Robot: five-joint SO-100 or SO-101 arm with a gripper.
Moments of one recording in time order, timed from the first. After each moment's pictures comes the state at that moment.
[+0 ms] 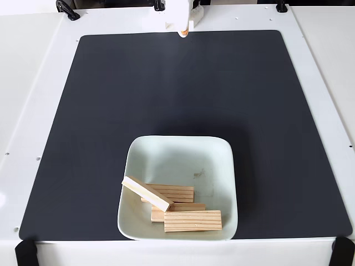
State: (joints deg) arm -12.6 153.5 161.3 -3.3 3.3
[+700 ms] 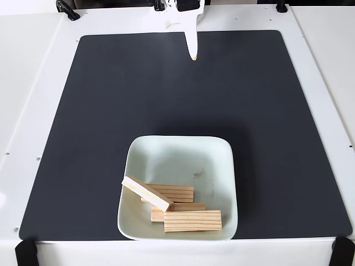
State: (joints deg) arm -18.7 193.4 178.9 53.6 11.6
